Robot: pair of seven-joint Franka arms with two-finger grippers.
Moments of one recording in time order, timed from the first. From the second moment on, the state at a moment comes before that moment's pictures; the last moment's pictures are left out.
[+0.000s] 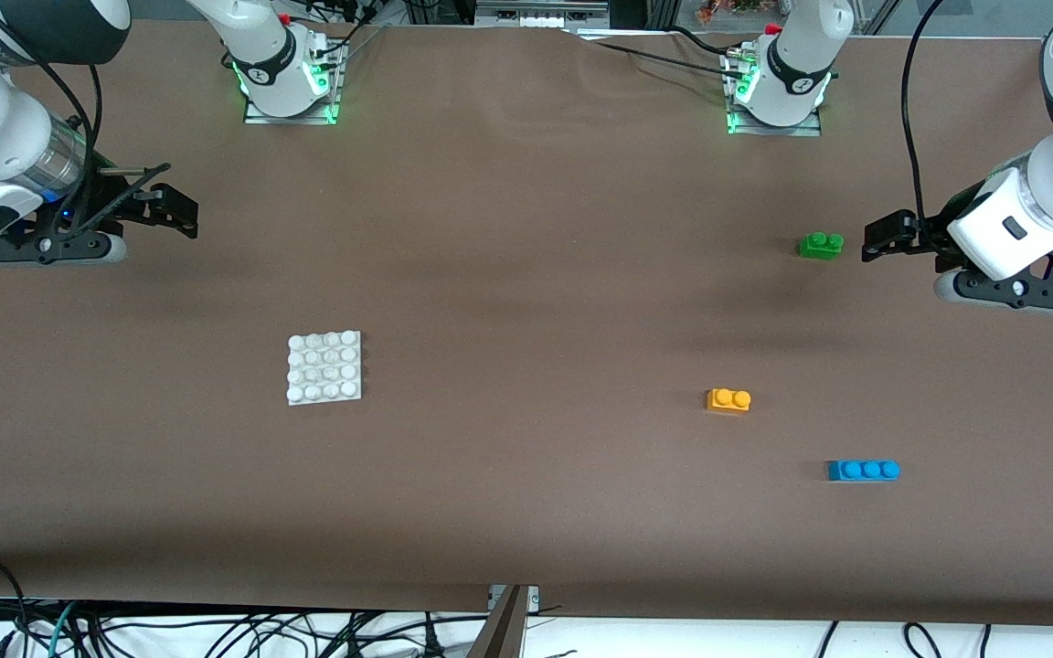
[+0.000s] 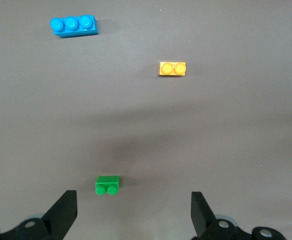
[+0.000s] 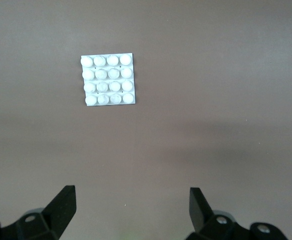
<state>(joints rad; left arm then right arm) -0.05 0.14 -0.03 -1.53 -0.06 1.53 0.01 -0.03 0.01 0.17 -1.74 -0.01 1.66 0.08</state>
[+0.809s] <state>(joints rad) -0.05 0.14 -0.03 -1.53 -0.06 1.53 0.01 -0.03 0.01 0.17 -1.74 -0.01 1.66 0.08</state>
